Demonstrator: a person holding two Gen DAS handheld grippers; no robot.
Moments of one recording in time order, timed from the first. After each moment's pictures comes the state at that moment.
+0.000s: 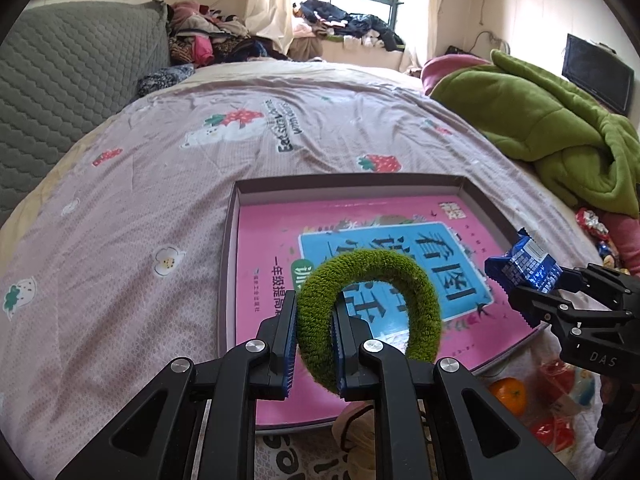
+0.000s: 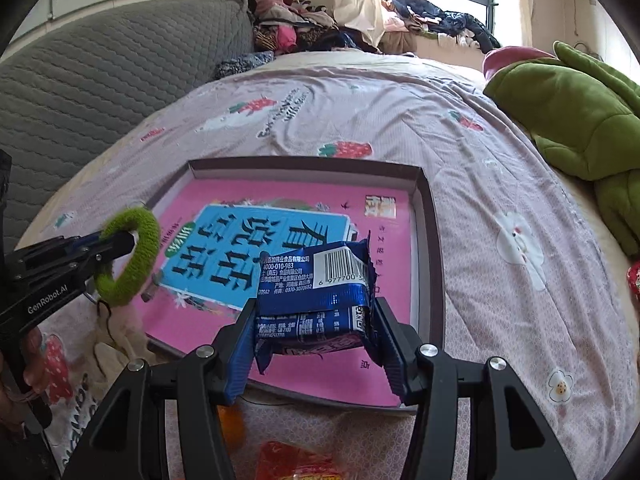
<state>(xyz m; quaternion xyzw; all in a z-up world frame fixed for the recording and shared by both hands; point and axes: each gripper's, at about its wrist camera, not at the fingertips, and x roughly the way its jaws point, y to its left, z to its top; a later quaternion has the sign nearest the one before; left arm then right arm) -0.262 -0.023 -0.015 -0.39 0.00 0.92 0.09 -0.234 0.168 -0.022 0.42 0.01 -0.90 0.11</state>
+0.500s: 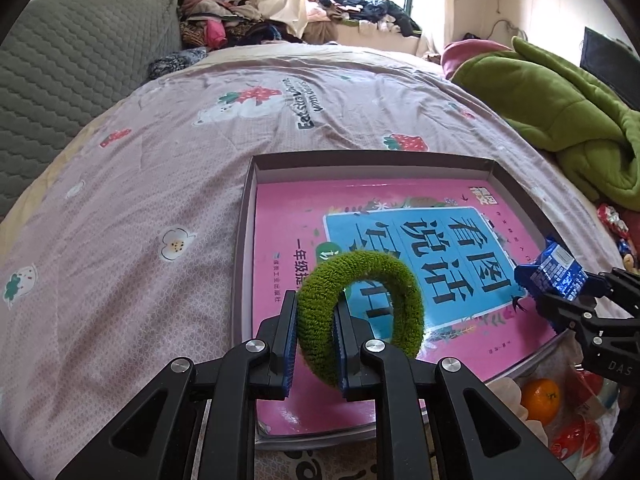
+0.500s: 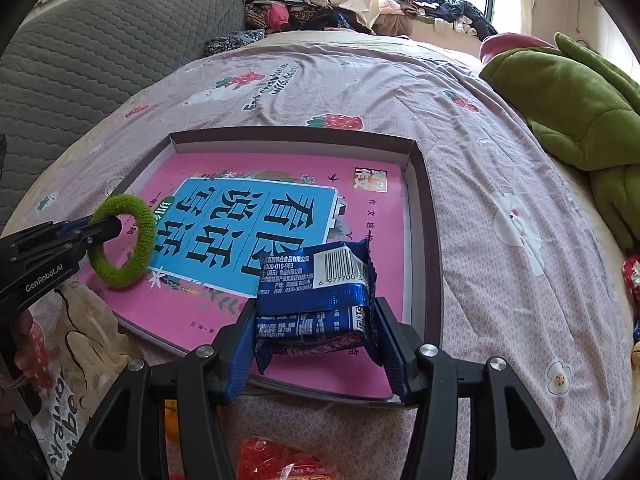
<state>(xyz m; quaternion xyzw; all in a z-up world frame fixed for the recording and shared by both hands) -0.276 -0.029 -0.035 -0.42 0.00 0.91 0.07 -0.238 0.166 -0.035 0.46 0.03 -0.88 0.09</state>
